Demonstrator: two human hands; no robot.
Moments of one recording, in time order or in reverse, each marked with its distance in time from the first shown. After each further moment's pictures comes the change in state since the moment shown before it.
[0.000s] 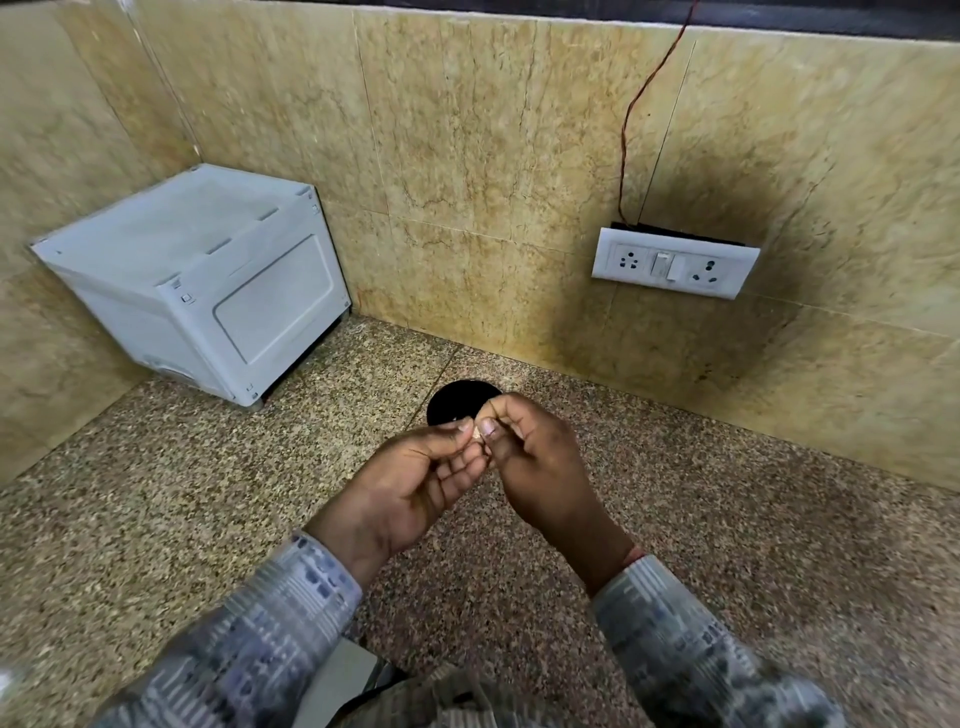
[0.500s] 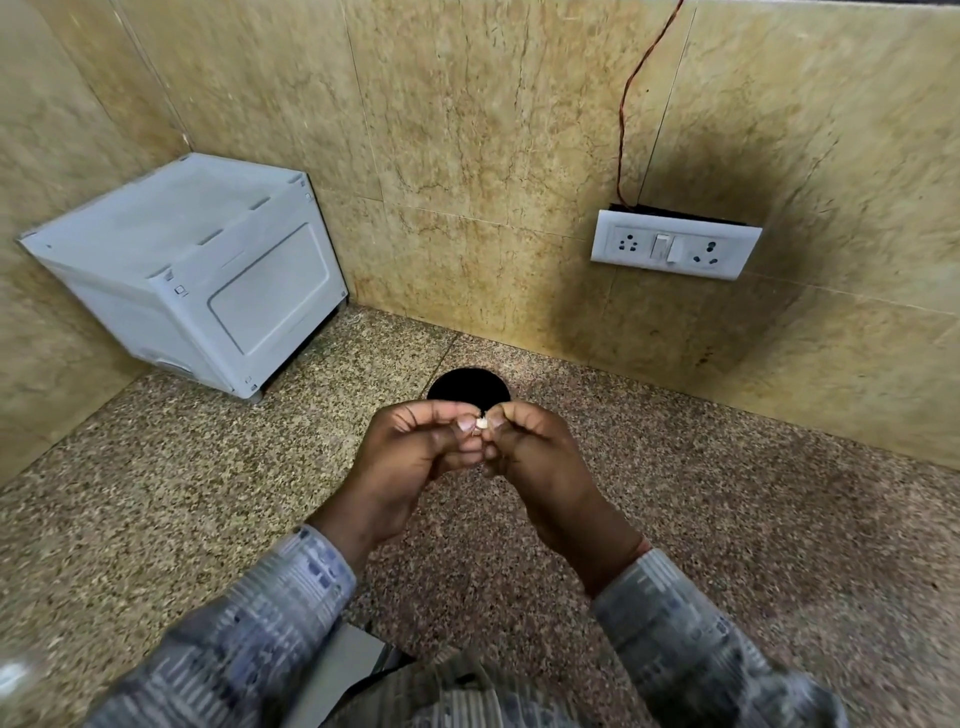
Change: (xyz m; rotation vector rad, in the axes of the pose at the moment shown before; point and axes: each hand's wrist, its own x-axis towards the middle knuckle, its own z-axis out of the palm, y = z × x) left_hand 0.003 -0.002 -0.012 0.318 -0.045 0.236; right_hand -0.009 0.003 0.009 0.440 -0.023 0.421
